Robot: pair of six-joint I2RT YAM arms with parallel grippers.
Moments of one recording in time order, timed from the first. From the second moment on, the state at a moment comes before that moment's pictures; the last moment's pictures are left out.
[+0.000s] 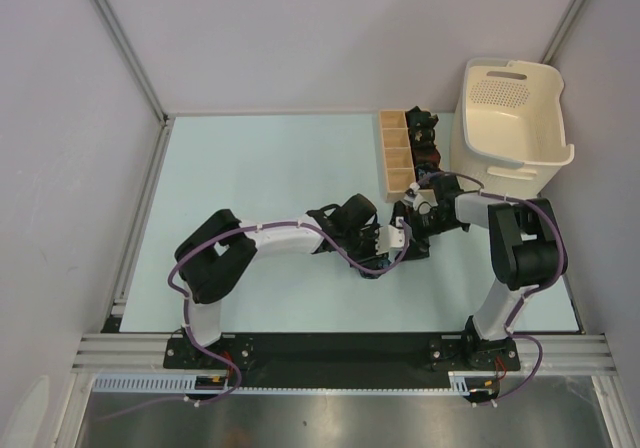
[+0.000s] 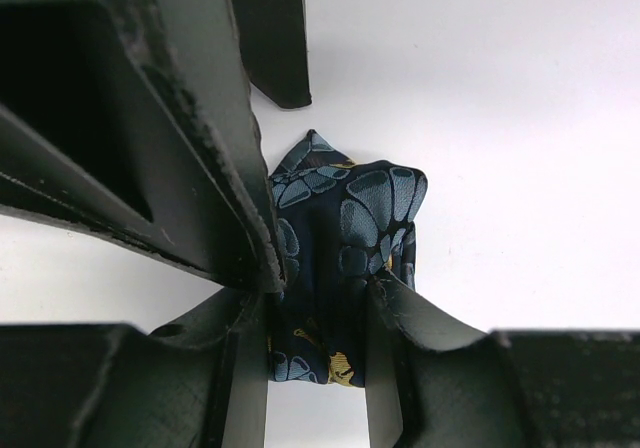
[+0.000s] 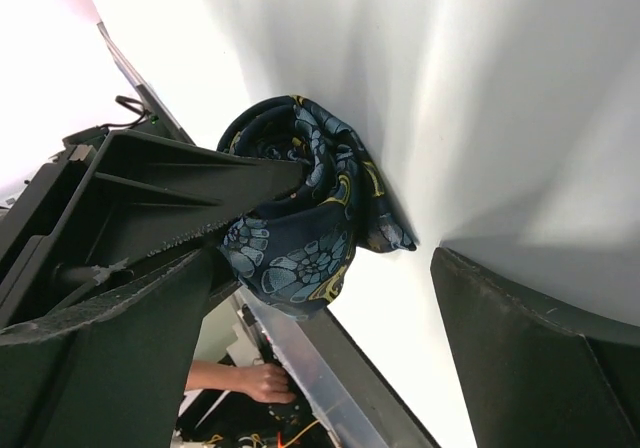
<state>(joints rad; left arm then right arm) -0.96 1.90 1.20 -0.21 0.39 0.51 0.15 1.77 0.90 -0.50 -0.93 0.23</state>
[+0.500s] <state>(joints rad) -0.95 1.90 1.20 -0.23 0.39 0.50 0.21 1.76 0.83 -0.38 -1.00 0.29</state>
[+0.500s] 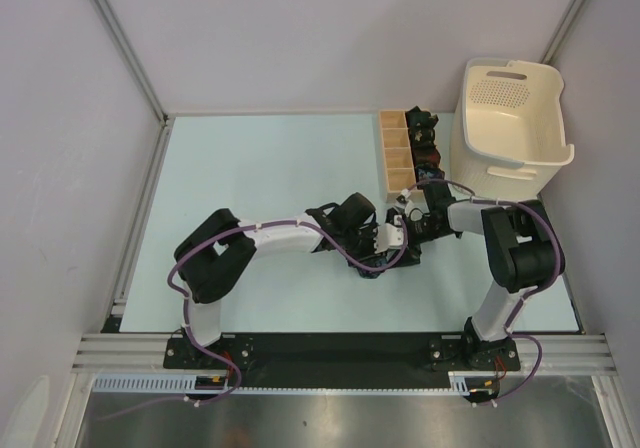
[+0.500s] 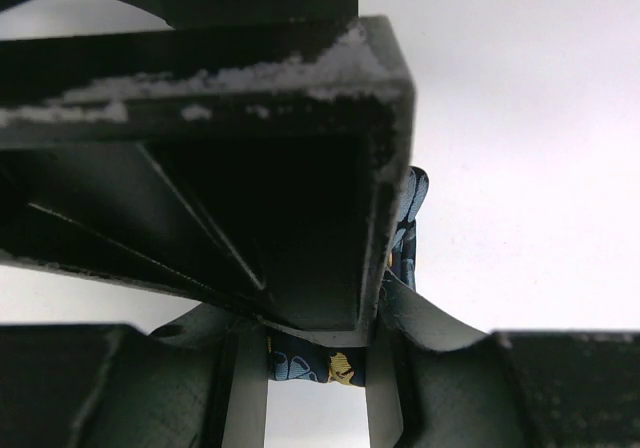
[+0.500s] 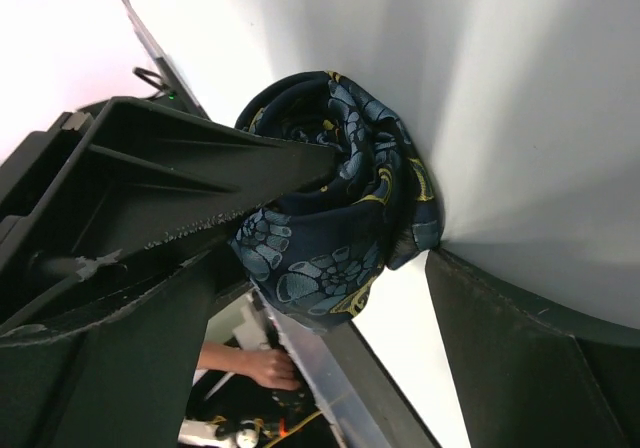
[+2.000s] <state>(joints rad) -0.83 1.63 1.09 -0.31 0.52 0.49 0.28 1.77 1.01 -0.41 -1.03 0.32</state>
